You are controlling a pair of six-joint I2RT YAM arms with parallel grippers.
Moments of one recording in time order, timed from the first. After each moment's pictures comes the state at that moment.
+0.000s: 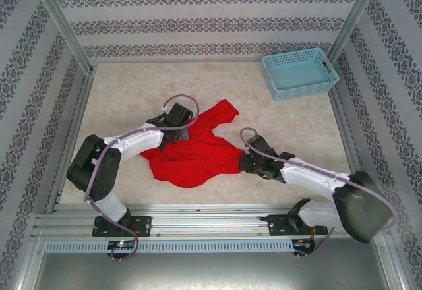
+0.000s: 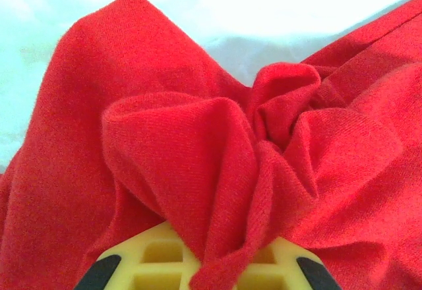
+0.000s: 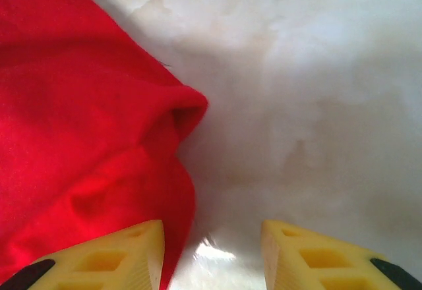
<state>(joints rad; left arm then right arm) -0.53 1.67 1.02 -0.41 -0.27 -0.63 0.64 1.27 0.51 -0.28 0.01 0.72</state>
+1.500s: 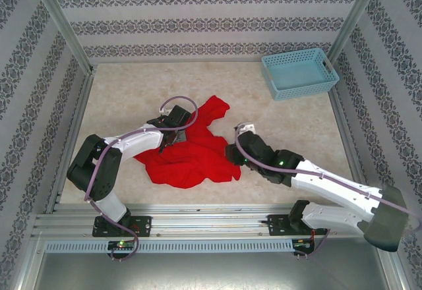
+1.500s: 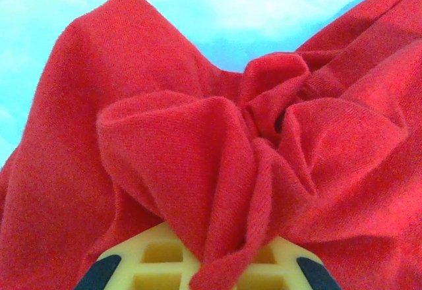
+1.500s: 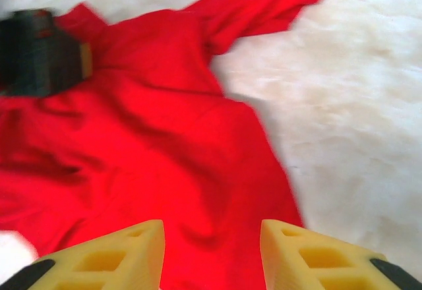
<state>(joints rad) -0.53 1.67 1.01 -0.45 -0.33 -0.67 0.88 1.06 0.76 -0.49 0.27 0.61</state>
